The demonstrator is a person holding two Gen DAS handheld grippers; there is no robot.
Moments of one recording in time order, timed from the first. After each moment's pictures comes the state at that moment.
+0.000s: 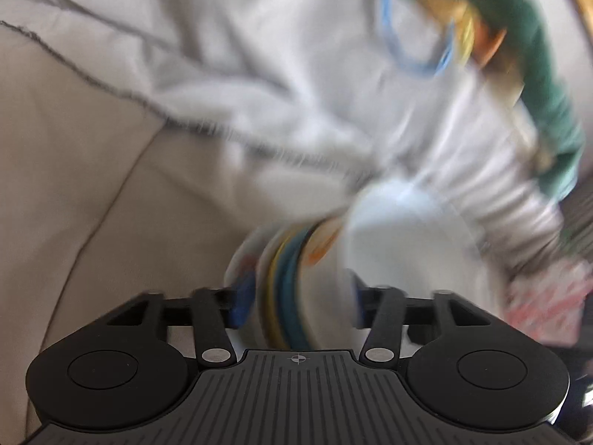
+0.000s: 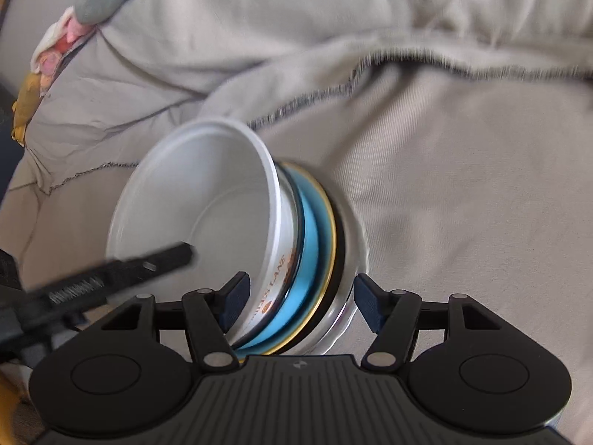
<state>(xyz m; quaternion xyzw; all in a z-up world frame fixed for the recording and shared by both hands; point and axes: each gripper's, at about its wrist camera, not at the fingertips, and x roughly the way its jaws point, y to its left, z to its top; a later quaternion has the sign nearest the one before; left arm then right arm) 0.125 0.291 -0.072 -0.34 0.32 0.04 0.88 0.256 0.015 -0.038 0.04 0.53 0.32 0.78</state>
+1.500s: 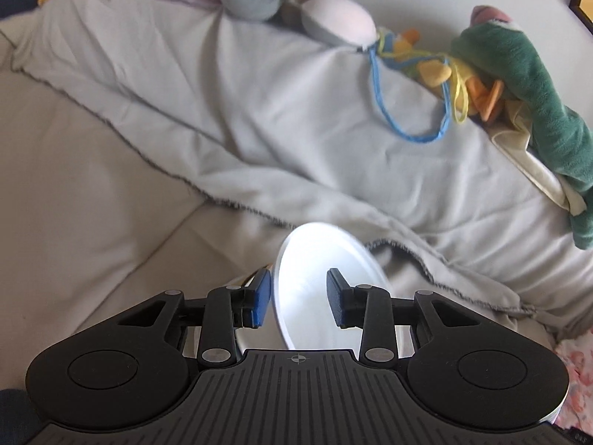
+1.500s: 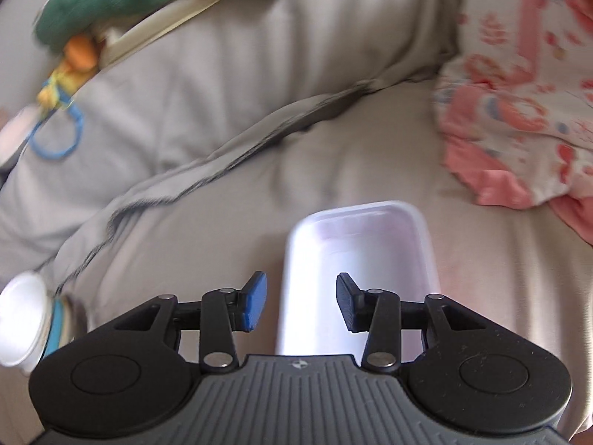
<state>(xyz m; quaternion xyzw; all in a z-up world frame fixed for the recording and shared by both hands) 0.117 0.181 0.007 -0.25 0.26 0.24 0.90 0.272 -0.303 -0.051 0.16 0.42 0.10 0.89</state>
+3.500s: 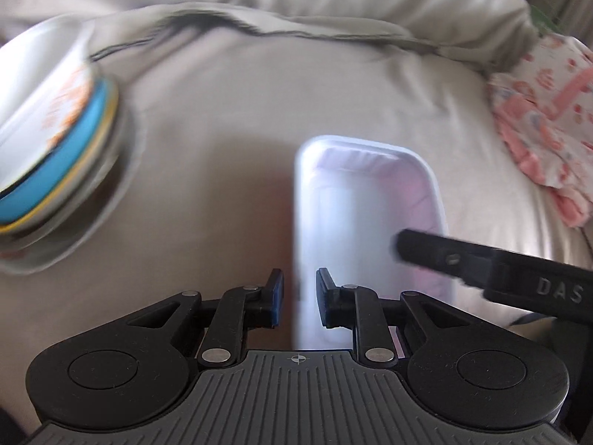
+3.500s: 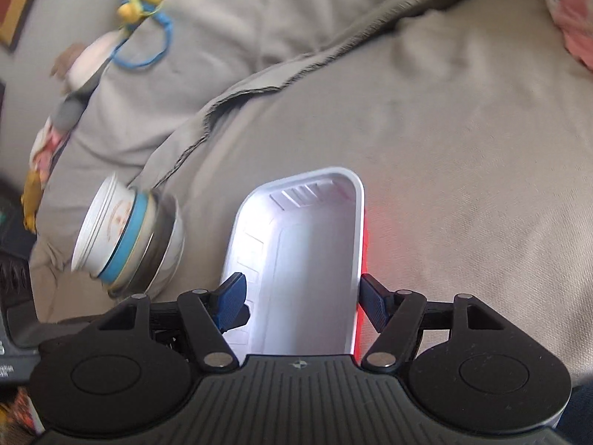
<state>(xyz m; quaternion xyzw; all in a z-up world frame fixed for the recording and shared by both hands) 0.158 0.011 -0.100 -0.10 0.50 -0.01 0.86 0.227 -0.235 -0.103 0.17 0.48 0.29 0.81</state>
